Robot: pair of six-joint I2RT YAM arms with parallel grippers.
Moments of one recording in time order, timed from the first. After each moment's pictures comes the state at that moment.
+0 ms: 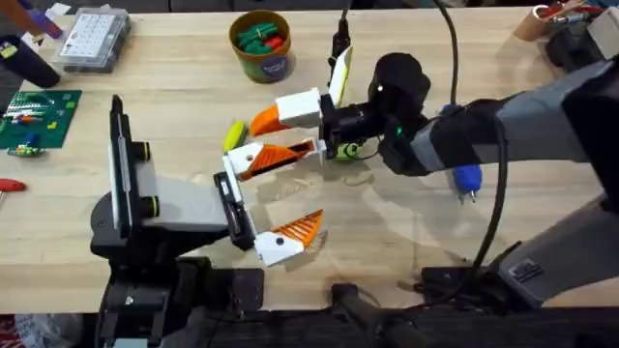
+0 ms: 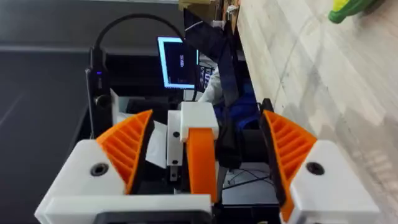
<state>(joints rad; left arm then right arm) 0.00 0.00 0.01 -0.13 1.19 0.03 0.61 1.84 0.70 1.10 -1.14 1.47</state>
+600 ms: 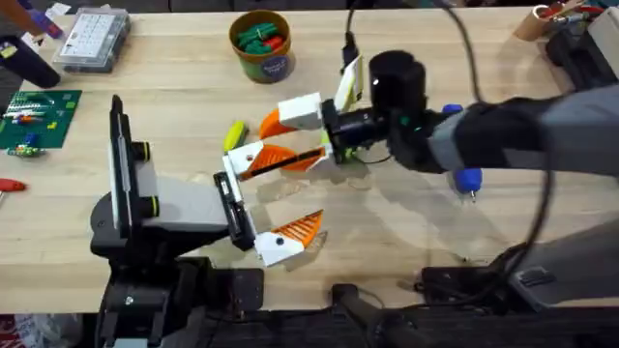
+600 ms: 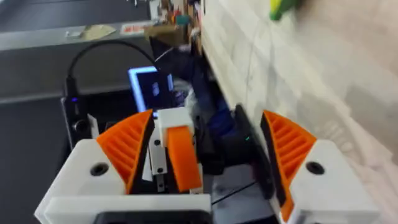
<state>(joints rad) 0.00 0.00 0.01 -0.13 1.19 0.03 0.59 1.72 0.70 0.65 -1.06 1.32</state>
